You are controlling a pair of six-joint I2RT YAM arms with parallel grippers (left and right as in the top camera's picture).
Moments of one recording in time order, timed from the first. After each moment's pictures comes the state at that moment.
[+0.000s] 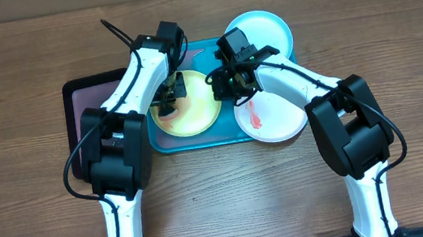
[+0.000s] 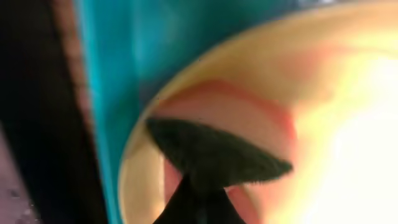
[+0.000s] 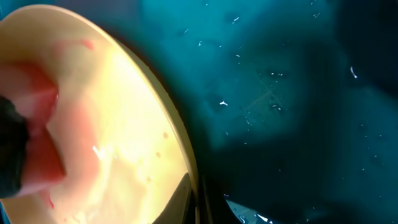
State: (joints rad) left arm -0.29 2.28 1.82 -1.12 -0.17 -0.39; right arm 0.46 2.21 1.58 -0.55 -0.30 0.46
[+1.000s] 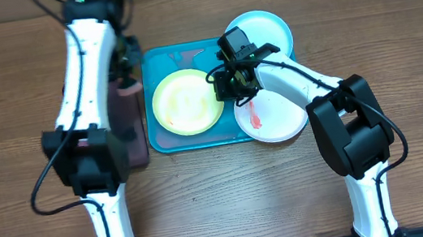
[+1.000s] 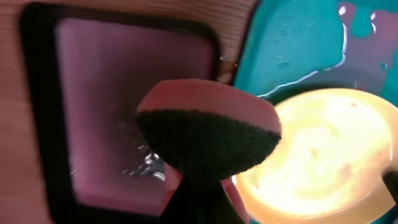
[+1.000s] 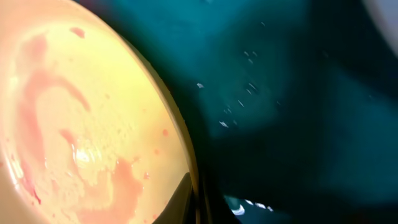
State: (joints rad) left arm -0.10 2.28 2.37 -1.56 -0.11 -0.35; right arm 0.46 2.21 1.61 -0.66 -0.26 0.47
